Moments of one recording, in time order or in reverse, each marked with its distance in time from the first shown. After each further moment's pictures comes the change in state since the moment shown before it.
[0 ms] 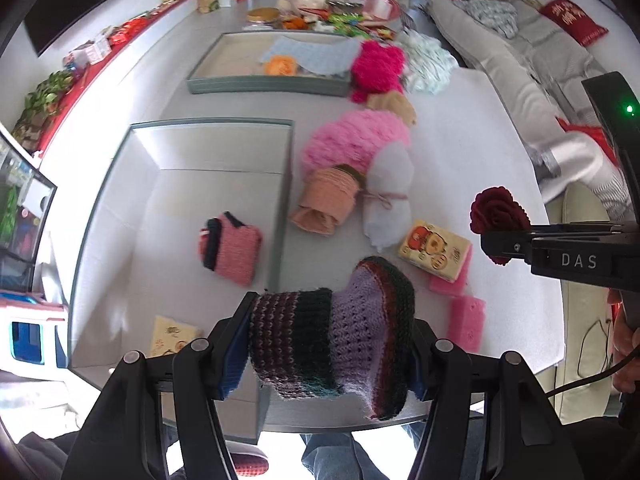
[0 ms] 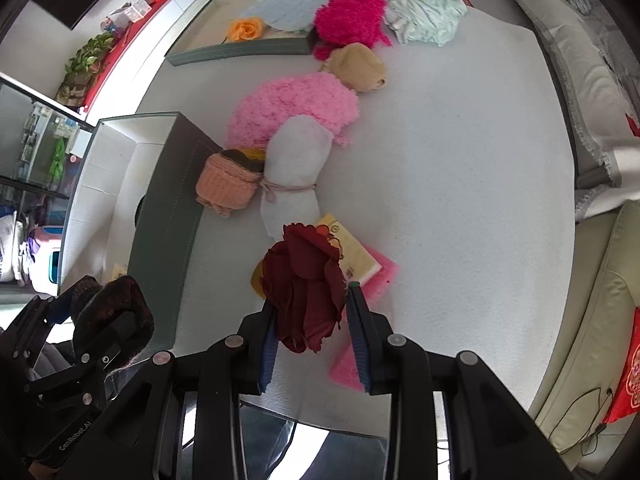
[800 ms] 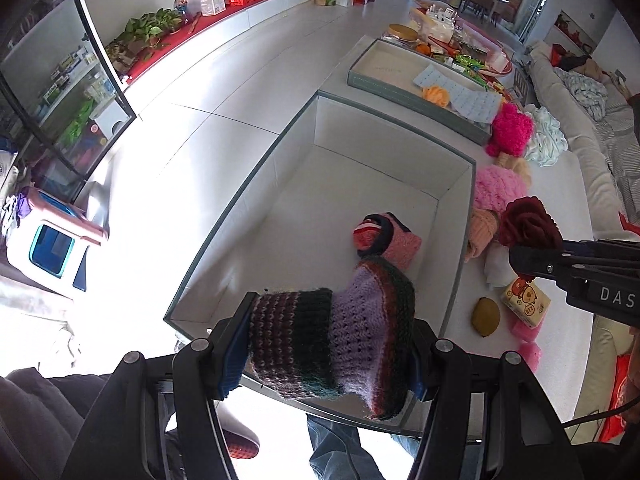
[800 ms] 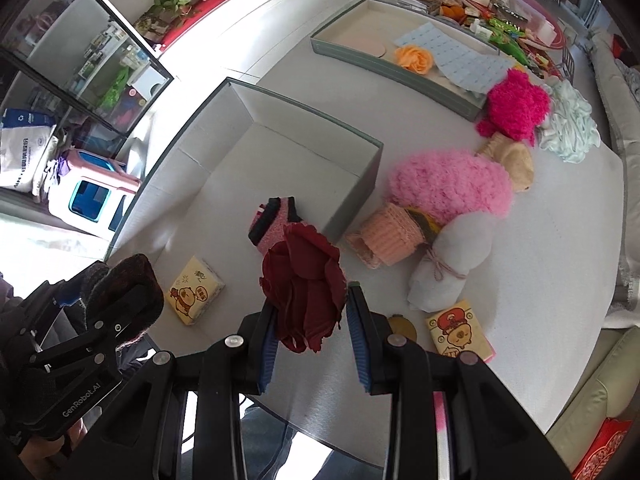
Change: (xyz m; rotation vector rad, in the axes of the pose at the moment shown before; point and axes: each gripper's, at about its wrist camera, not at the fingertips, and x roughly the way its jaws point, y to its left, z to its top) left arm -0.020 0.128 -0.028 -0.323 -0.037 0.154; right arm 0.000 0.146 0.029 -0.320 -0.015 0.053
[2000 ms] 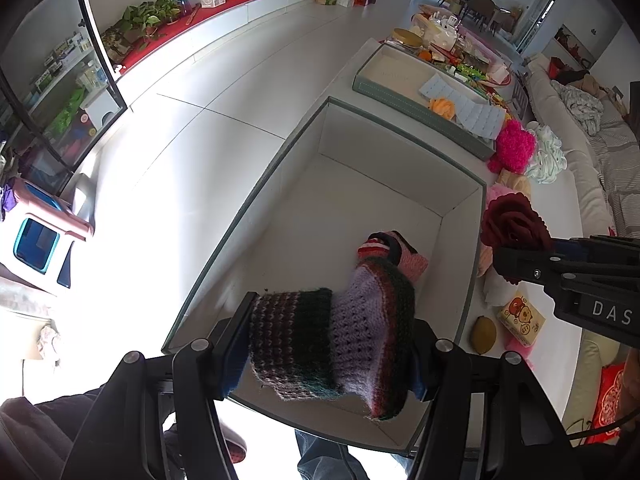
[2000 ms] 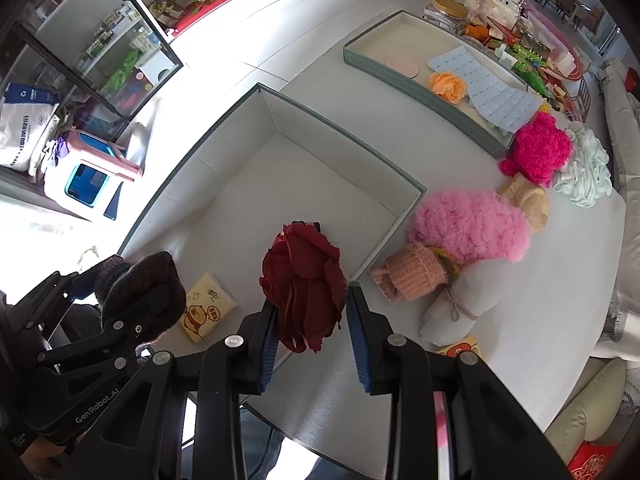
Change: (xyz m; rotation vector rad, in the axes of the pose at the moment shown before) left arm 0.010 0.026 0.019 -0.030 0.003 -0.066; right arm 0.005 0.032 0.028 -0.074 0.014 -0.040
